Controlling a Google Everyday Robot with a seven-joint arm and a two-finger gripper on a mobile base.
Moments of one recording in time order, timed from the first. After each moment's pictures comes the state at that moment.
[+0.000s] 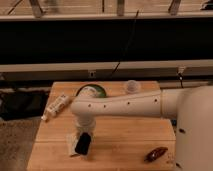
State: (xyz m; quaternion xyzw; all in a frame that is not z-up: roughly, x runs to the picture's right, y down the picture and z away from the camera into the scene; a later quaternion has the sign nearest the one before) arm -0.117 0.242 0.727 -0.23 -0.33 -0.66 0.63
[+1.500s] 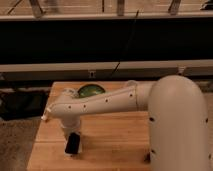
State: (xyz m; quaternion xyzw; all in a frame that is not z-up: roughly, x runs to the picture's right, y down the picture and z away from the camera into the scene) arm -0.162 0.243 0.740 -0.23 -0.32 -0.71 0.59
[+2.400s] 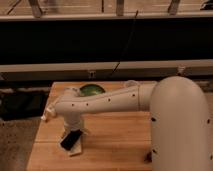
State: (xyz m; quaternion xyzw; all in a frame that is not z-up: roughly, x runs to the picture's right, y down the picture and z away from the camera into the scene) arm -0.154 0.238 0.746 -0.23 -0.32 -0.70 0.59
